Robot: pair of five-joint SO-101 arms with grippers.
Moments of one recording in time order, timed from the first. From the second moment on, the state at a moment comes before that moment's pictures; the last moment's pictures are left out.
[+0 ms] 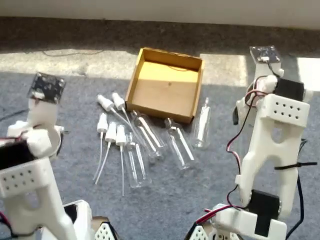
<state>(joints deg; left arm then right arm) -24.0 -41.9 27.7 85.8 -22.3 10.3 -12.0 3.2 89.3 21.3</state>
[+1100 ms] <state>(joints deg) -7.4 12.1 12.0 62.1 -5.9 -6.9 -40.4 35.0 70.6 15.1</state>
